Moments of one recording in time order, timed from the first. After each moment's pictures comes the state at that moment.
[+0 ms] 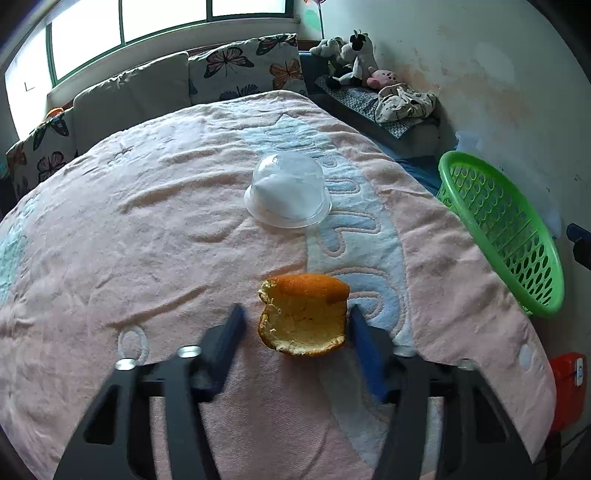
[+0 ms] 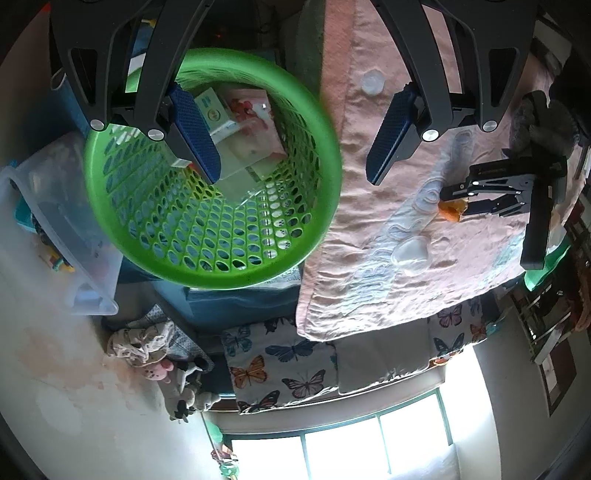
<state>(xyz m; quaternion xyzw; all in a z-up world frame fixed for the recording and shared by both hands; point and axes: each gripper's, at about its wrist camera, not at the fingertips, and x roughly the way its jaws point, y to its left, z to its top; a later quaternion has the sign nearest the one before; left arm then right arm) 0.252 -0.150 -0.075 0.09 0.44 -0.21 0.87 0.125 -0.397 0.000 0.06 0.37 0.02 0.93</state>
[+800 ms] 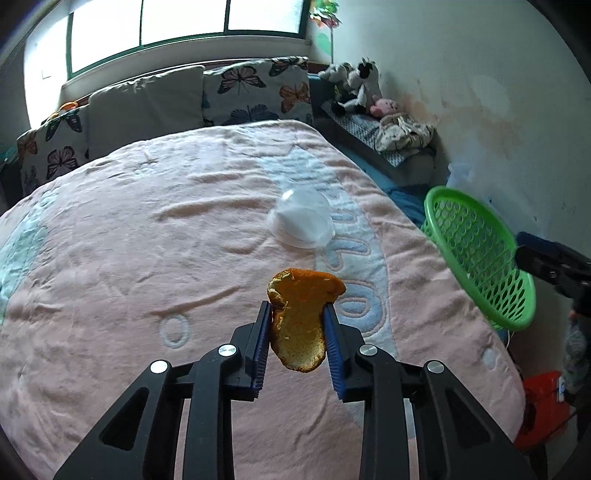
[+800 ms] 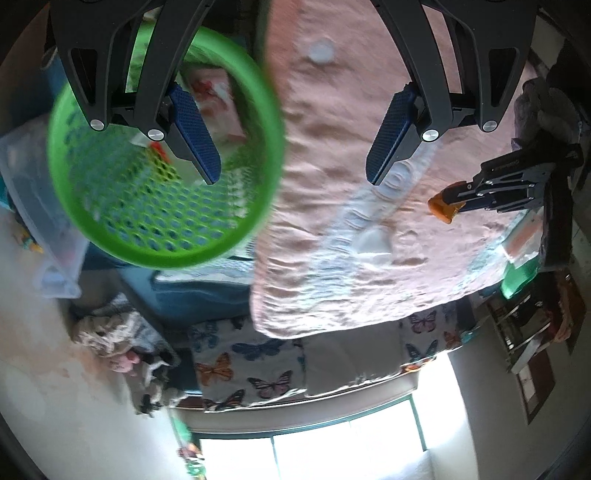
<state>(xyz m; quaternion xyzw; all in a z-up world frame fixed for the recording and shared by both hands) 0.228 -0.112 -0.033 0.03 0.41 -0.21 0.88 0.165 -0.351 0.012 0.05 0.37 0.08 0.93</state>
